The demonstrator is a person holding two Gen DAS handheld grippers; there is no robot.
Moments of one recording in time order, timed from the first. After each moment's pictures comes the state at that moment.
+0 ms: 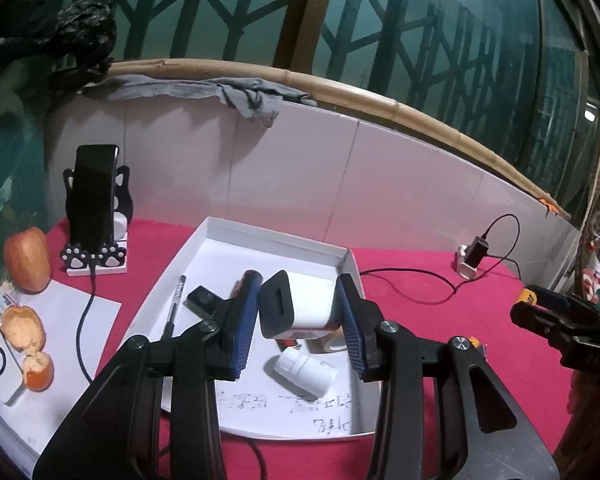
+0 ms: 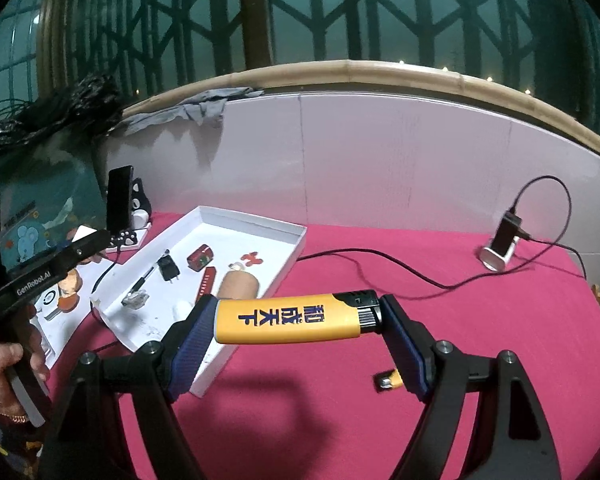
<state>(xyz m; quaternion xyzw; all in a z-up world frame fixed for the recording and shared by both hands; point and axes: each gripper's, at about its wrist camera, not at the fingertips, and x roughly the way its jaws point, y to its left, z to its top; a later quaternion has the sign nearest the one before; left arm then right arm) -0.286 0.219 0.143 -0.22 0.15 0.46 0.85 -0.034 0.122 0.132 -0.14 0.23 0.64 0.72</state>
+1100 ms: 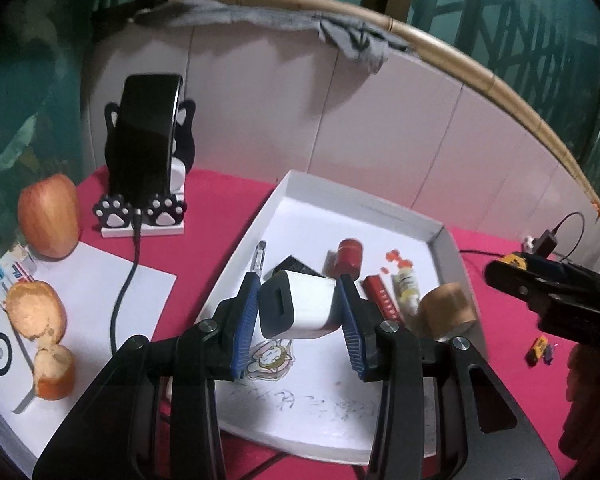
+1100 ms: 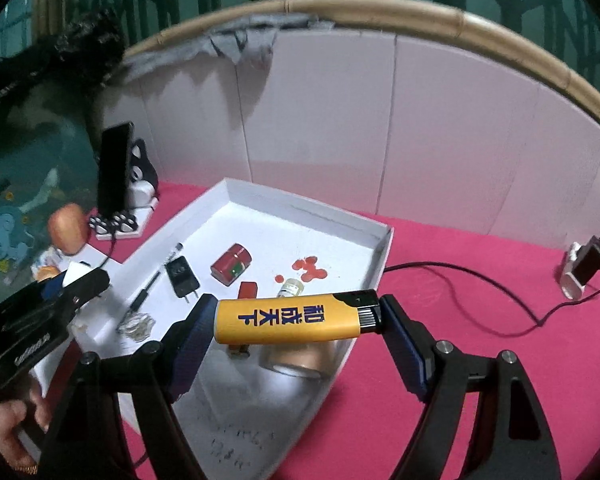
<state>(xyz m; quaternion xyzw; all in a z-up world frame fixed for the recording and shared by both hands) -0.323 0.296 0.080 -0.27 0.21 0.52 0.78 -0.095 0.266 0.097 -0.22 0.27 0.64 0.68</state>
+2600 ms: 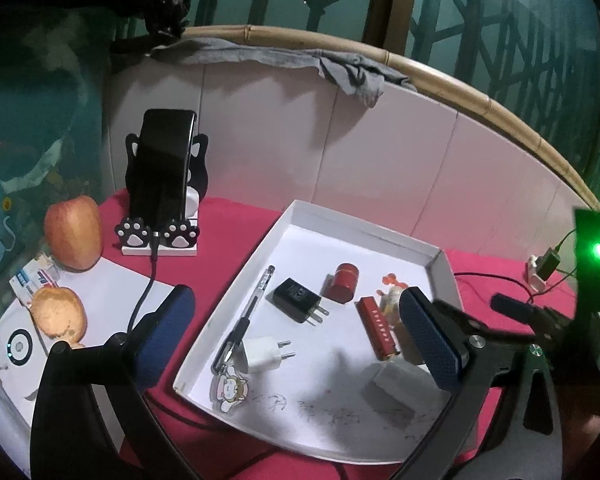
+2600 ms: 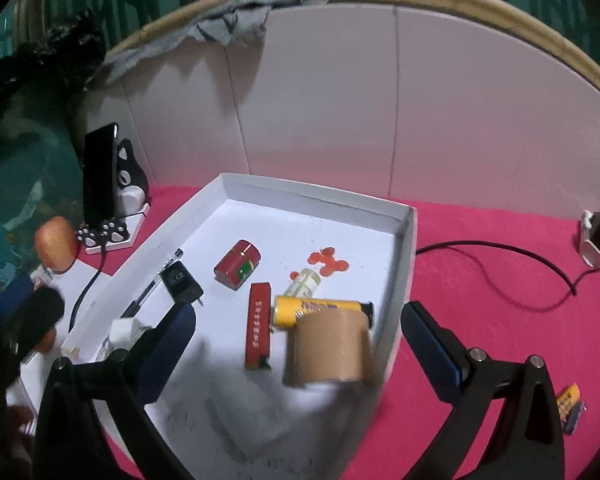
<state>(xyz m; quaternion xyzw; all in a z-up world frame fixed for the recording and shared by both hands) -0.323 0.266 0.107 -0.24 0.17 0.55 0.78 -0.102 0.257 0.078 -0.17 0.28 0.64 0.70</state>
